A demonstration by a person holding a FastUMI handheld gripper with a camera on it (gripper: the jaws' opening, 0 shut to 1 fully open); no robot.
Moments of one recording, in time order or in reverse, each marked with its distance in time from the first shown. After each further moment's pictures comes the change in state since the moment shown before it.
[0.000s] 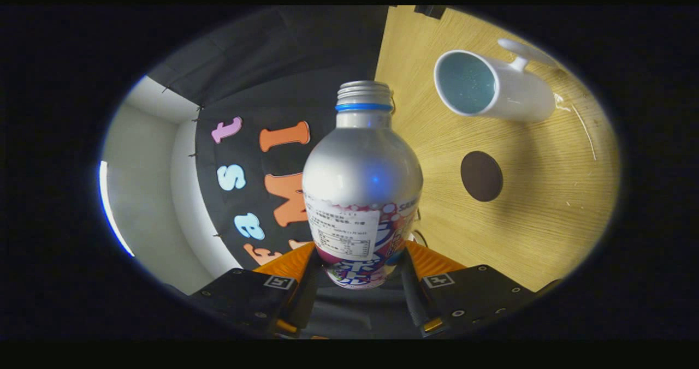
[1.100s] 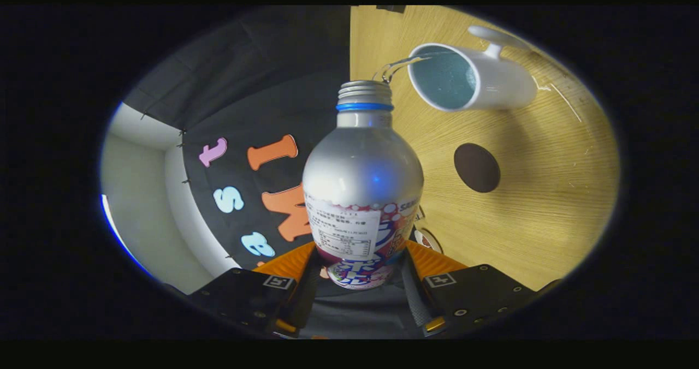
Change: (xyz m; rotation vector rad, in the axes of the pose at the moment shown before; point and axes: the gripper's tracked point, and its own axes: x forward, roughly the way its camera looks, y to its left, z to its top) arm 0.011 0.007 0.007 0.167 -0.024 -0.038
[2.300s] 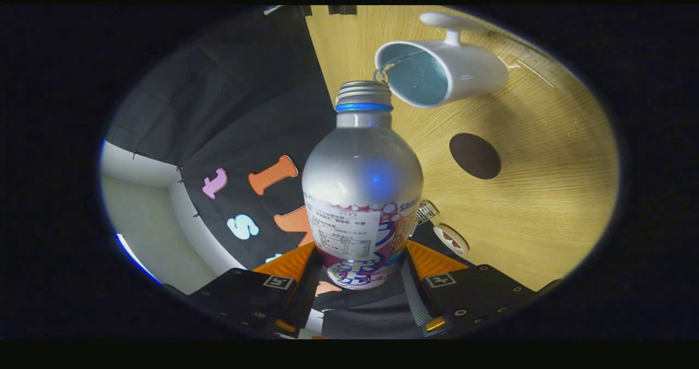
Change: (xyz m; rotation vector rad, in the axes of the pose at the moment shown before) arm 0.002 0.018 0.020 0.221 -0.044 0.030
